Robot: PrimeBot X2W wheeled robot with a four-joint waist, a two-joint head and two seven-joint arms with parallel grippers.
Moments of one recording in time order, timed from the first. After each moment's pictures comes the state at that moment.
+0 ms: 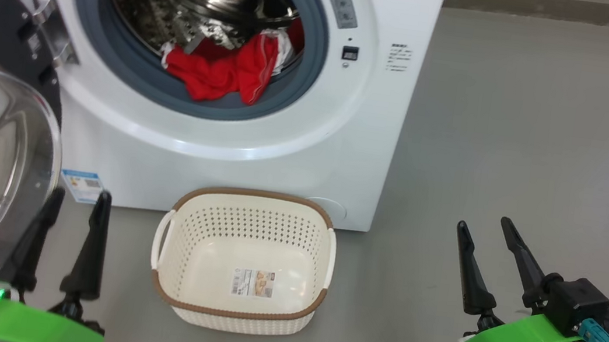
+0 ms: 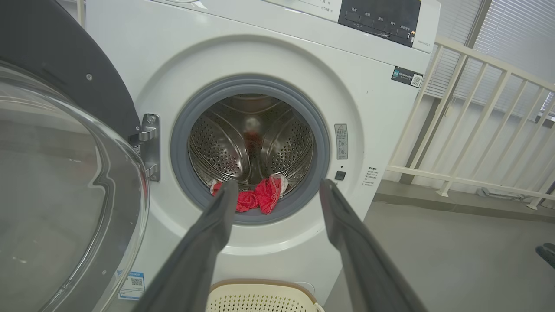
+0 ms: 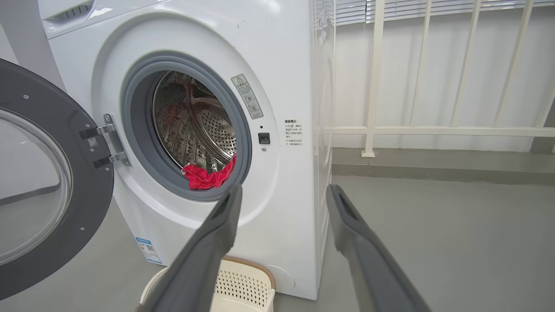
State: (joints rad) left arm -0.11 0.28 -0.09 -0.08 -0.58 0.05 -0.14; right arm -0.16 -0.05 0.07 0.29 0.28 0.12 -0.26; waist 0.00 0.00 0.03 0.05
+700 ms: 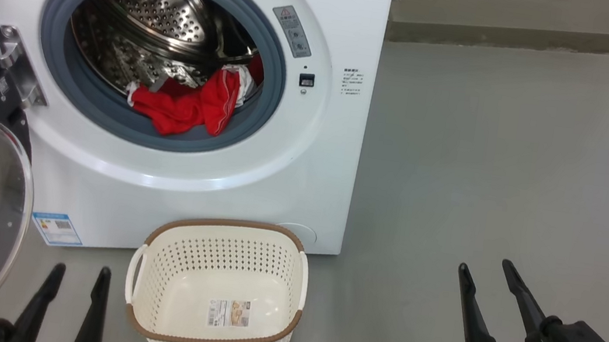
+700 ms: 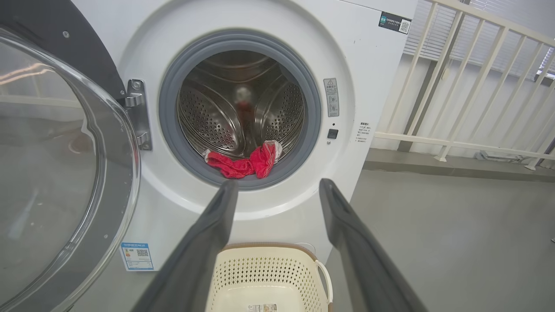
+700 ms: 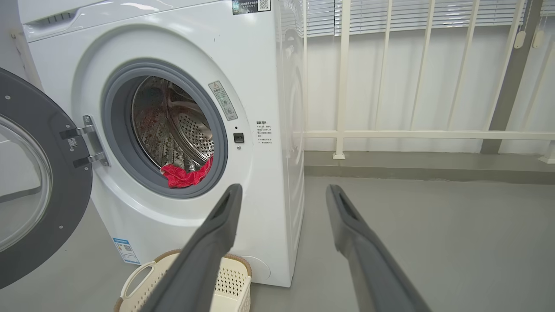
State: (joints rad) left arm 0.07 0.29 -0.12 0.01 -0.52 0.05 -0.22; right arm -0.03 -0.05 0.05 0.22 0.24 0.12 -0.26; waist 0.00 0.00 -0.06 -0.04
